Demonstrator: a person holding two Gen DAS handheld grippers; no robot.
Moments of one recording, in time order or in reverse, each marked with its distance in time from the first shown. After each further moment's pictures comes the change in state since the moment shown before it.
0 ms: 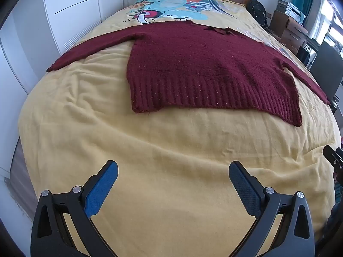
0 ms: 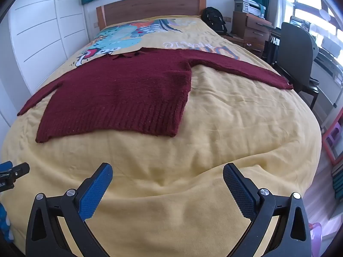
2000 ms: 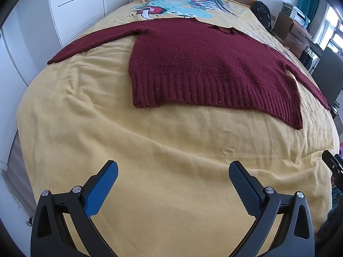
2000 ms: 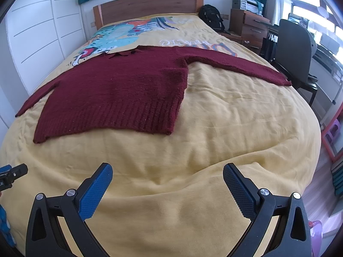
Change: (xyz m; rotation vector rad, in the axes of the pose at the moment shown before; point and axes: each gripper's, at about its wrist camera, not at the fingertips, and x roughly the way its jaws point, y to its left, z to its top) left arm 0.003 0.003 -0.004 -0.037 0.017 -0.003; right arm 0.002 -0.005 0.000 0.006 0.010 -0.005
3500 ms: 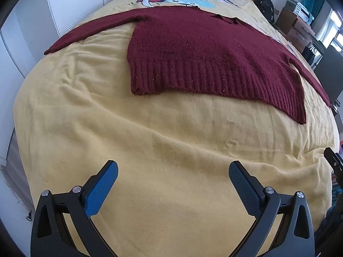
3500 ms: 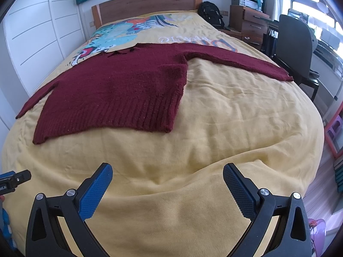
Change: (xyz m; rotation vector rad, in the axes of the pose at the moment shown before) left arm 0.014 0.005 -0.001 -0.014 0.081 -0.013; right arm 0.010 -0.006 -0.001 0.016 0.018 0.016
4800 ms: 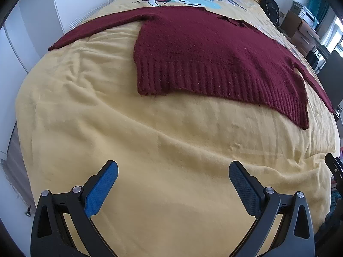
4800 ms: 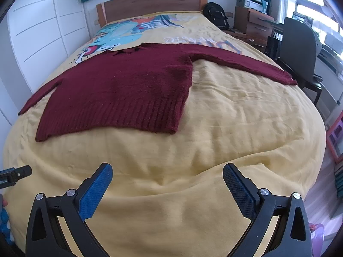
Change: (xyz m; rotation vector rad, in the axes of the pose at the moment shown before) left arm -0.003 0.006 0.003 -0.034 0.000 0.018; right arm 0.000 0.005 0.004 -0.026 0.006 0.018
